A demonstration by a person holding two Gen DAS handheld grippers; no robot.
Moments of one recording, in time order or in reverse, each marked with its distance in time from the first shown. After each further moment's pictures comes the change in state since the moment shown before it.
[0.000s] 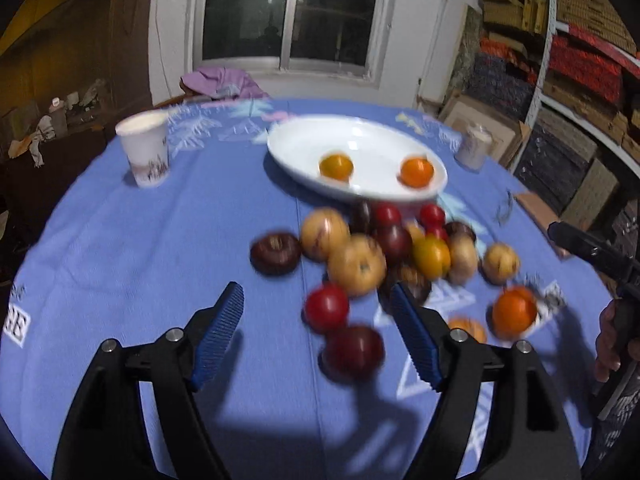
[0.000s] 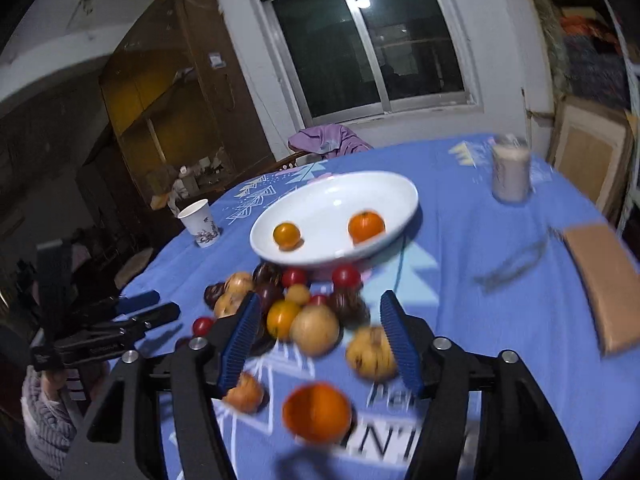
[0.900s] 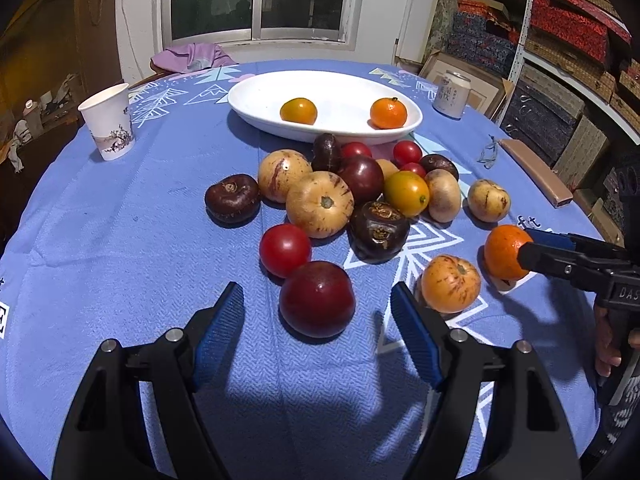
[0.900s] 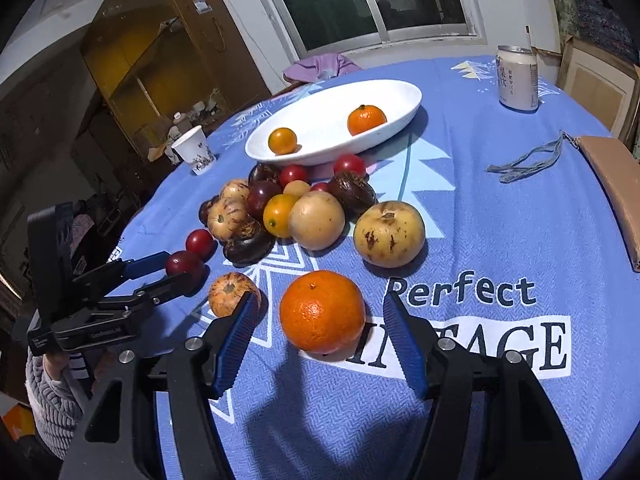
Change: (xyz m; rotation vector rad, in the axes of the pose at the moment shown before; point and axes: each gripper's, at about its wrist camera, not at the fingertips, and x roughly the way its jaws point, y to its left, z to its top) left arm 0.020 -0.020 -0.016 0.076 0.108 -0.038; right arm 0.035 0.005 -0.029 0.004 0.258 -0.026
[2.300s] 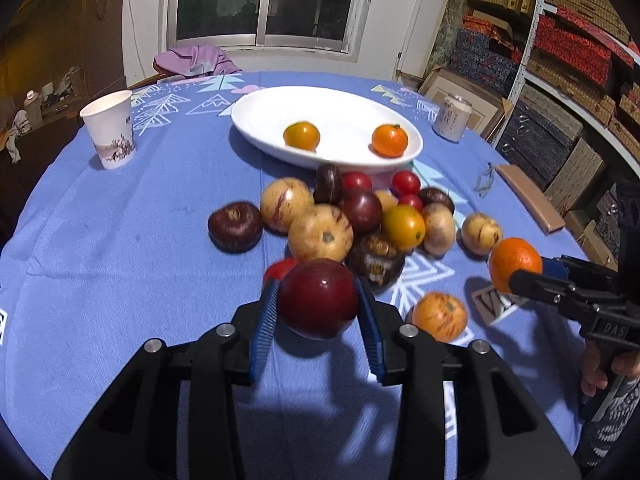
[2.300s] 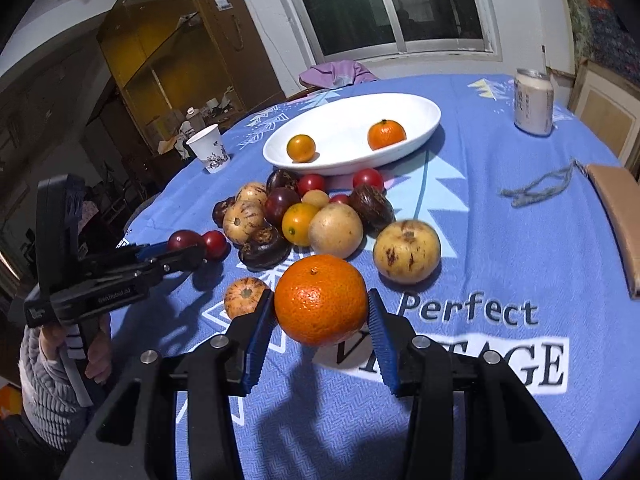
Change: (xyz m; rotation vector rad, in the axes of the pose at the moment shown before) left arm -0.009 0.007 0.024 -0.057 -0.038 -0.036; right arm -0.015 0.014 0.015 -0.088 -0.044 0.017
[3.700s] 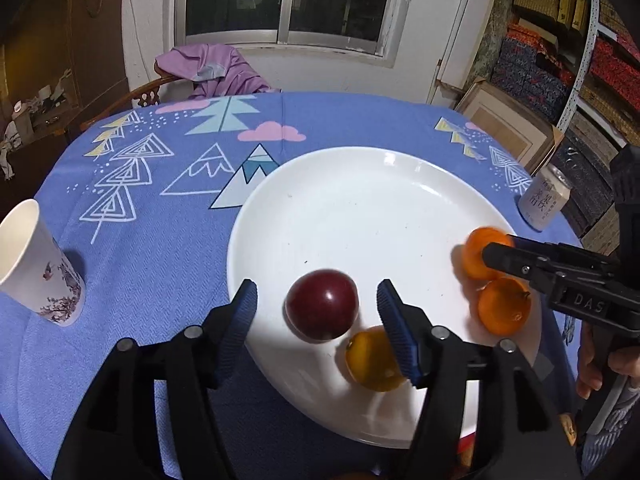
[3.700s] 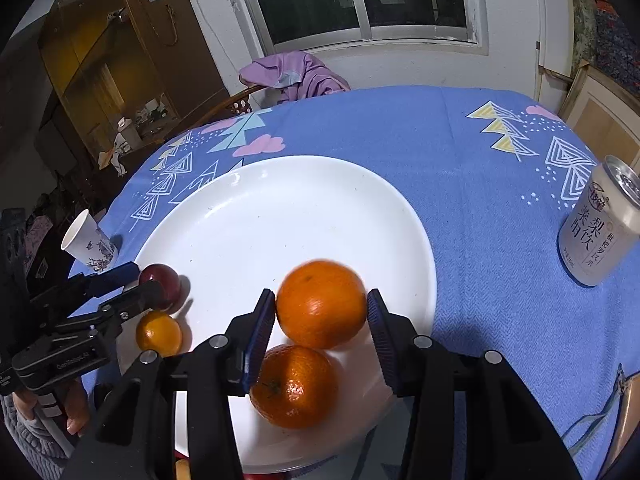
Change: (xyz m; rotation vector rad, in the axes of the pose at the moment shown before) left arm 0.147 0.047 0.169 -0.045 0.022 0.069; right arm 0.163 -0.076 0.188 0.056 0.072 -0.142
